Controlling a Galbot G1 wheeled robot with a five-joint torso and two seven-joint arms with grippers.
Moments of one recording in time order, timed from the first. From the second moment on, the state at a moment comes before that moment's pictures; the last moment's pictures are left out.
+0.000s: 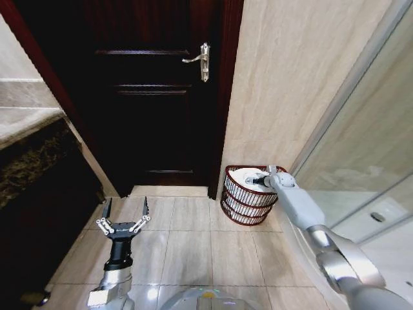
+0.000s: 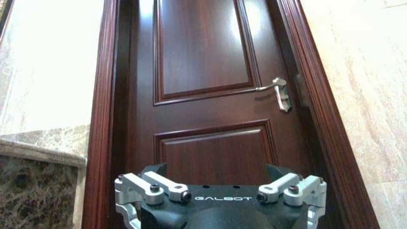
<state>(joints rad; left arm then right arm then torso) 1.91 -1.61 -0.69 -2.28 0.02 -0.60 -0.01 -0.38 1.14 0.11 0.88 0.53 -0.73 -0.21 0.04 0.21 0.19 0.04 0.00</state>
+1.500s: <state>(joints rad) 1.87 -1.61 -0.69 -2.26 0.05 -0.53 0.00 -0.42 1.12 0.07 0.96 0.60 -0.73 -0.11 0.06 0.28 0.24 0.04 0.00</state>
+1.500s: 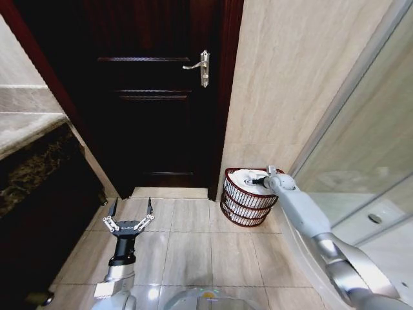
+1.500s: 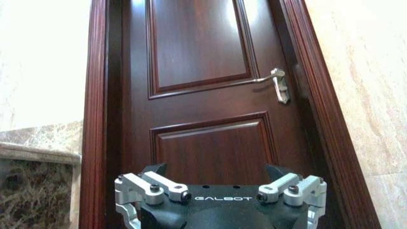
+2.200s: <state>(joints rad) 1.84 -1.61 -0.68 -2.27 0.01 -0.49 -0.02 -0.61 1.02 0.17 1.44 0.66 -0.38 0.15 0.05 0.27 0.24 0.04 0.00</state>
